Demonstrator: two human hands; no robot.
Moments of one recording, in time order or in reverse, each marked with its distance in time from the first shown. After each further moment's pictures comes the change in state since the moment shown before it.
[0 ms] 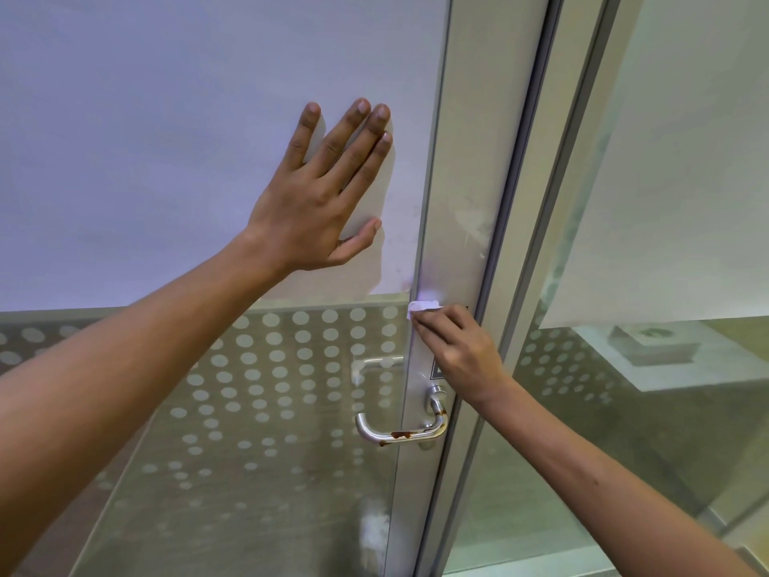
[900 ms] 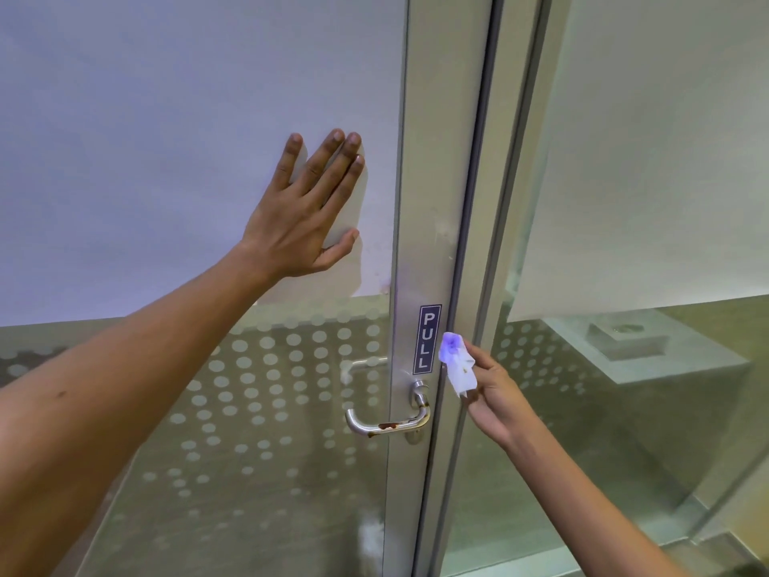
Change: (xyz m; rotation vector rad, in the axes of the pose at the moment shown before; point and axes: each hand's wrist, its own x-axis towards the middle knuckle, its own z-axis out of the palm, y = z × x) left_hand 0.000 0.000 -0.004 -0.010 -0.044 0.012; right_hand -0.046 -0.014 -0.066 1.808 0.179 1.692
